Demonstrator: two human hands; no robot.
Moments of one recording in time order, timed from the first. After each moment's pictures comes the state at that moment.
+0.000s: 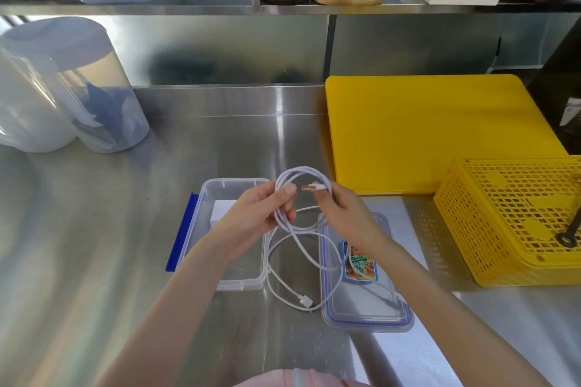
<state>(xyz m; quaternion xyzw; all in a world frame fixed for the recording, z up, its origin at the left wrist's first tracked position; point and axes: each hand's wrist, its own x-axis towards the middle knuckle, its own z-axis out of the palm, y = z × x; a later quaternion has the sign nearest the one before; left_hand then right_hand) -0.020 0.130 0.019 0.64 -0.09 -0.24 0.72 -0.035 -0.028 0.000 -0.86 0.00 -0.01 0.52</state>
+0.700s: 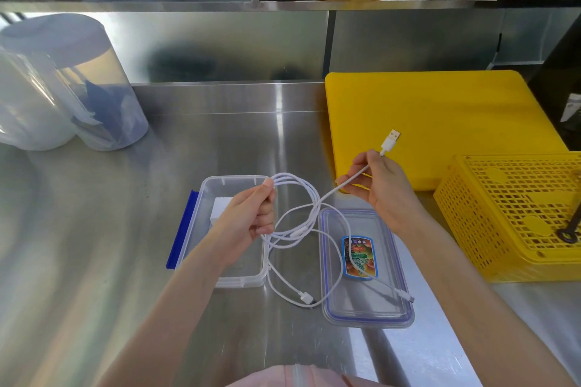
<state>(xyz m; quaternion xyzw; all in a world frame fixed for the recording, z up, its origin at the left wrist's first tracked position) -0.020 0.140 0.007 0.62 -0.01 -0.22 0.75 -0.020 -0.068 0.019 -0.61 0.15 -0.05 0.78</state>
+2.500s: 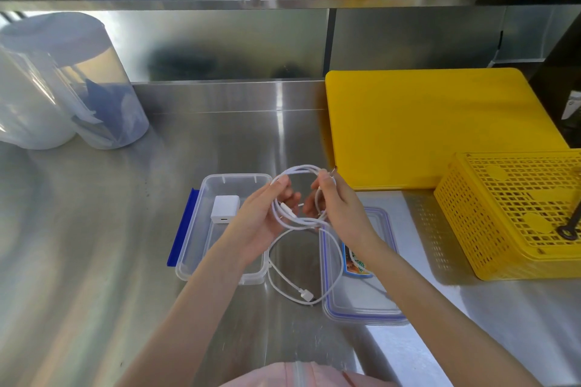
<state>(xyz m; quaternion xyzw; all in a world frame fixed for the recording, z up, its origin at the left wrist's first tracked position) -0.022 0.119 0.006 0.46 0.03 -0.25 0.85 -0.043 -0.017 -0.004 -0.76 0.03 -0.05 0.64</state>
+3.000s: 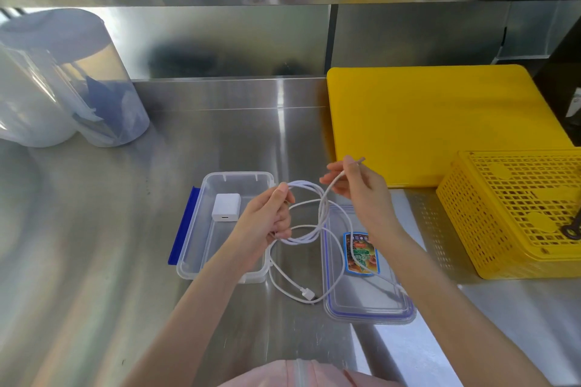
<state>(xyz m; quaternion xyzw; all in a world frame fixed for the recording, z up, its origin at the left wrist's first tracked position) -0.033 0.121 0.001 0.62 -0.01 -0.21 0.76 -0.031 -0.038 0.002 -0.72 0.08 -0.12 0.68</state>
